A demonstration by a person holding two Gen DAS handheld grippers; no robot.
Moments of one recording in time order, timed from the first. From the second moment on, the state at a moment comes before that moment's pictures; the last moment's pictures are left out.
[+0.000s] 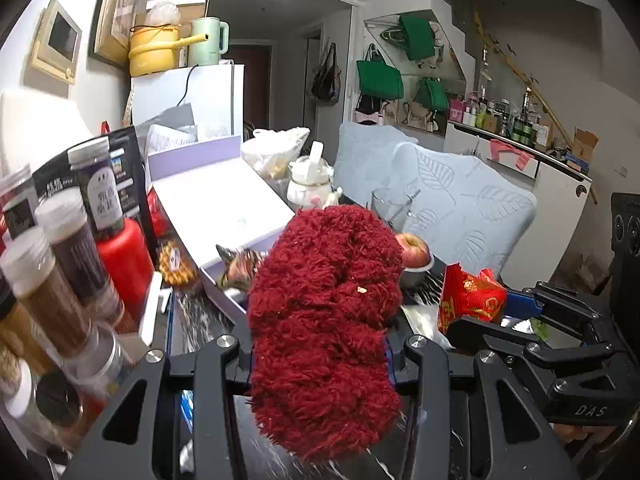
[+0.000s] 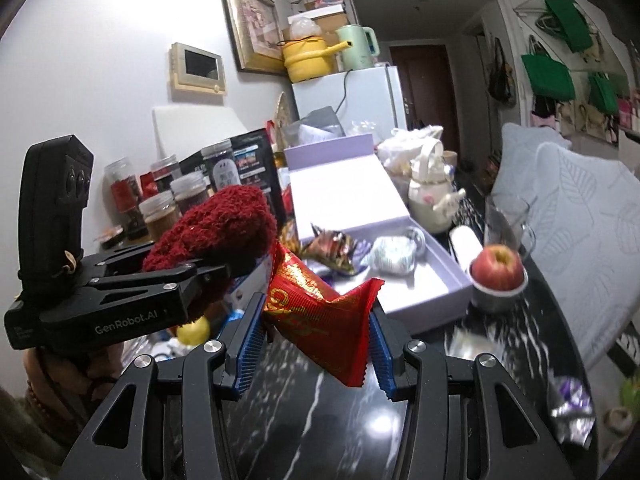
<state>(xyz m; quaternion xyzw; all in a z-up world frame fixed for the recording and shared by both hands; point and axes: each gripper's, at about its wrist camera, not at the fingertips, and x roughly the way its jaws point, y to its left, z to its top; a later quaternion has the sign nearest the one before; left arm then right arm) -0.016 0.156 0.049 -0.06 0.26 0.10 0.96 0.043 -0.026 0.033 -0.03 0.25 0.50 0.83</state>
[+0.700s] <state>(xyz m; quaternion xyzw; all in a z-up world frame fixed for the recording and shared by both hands) 0.083 0.210 0.083 -0.04 0.21 0.14 0.97 0.147 0.038 0.079 -0.02 0.21 0.49 0.85</state>
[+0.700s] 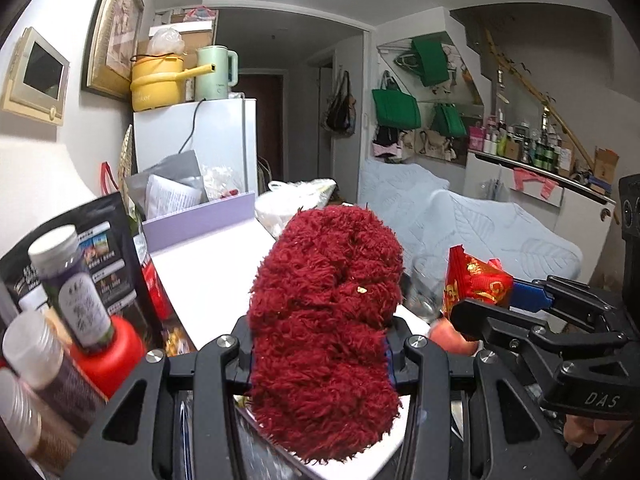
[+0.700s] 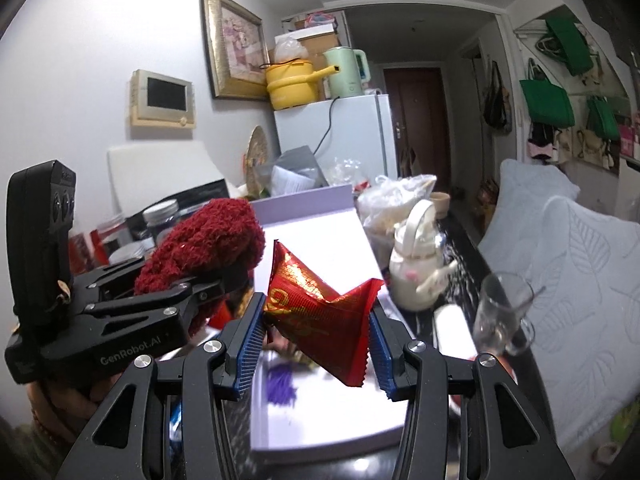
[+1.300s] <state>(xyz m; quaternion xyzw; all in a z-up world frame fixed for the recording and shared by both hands) 0.159 0.280 0.014 -0.09 0.29 0.20 0.93 0.232 0.112 0.035 -0.03 0.28 0.49 0.82</state>
